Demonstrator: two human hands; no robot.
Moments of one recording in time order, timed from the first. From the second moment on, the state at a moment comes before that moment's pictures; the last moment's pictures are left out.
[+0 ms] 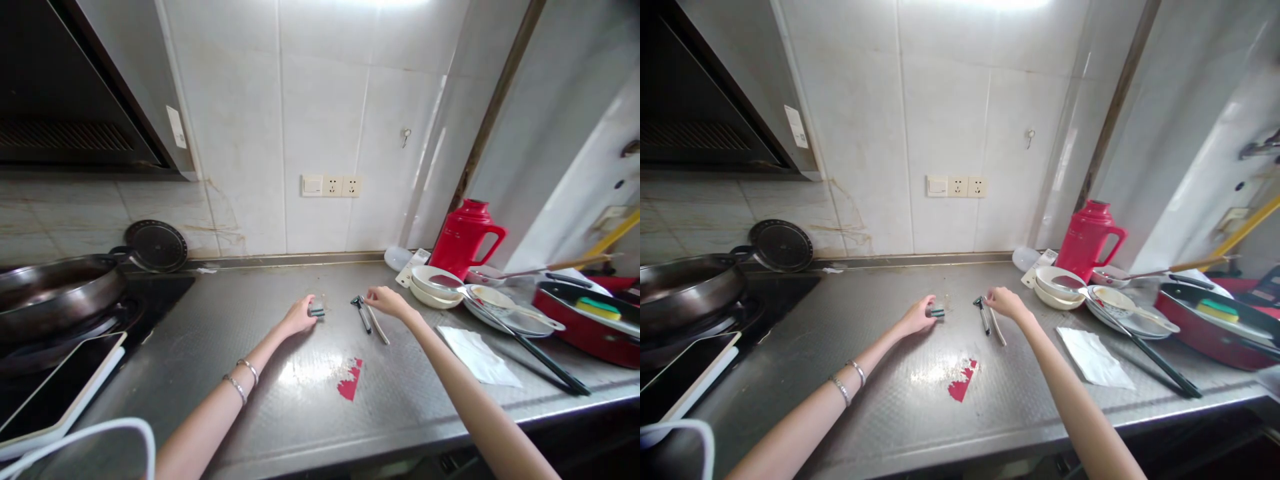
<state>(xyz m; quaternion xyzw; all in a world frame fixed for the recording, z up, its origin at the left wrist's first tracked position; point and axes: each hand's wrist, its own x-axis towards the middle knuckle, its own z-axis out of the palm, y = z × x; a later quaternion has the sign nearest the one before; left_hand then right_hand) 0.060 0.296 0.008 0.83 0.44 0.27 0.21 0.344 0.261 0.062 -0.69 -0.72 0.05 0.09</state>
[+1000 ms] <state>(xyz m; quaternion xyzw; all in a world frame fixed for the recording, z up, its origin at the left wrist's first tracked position) 0.026 0.293 0.007 0.81 0.45 0.34 0.17 0.419 0.274 0.046 -0.64 -0.76 0.12 0.07</state>
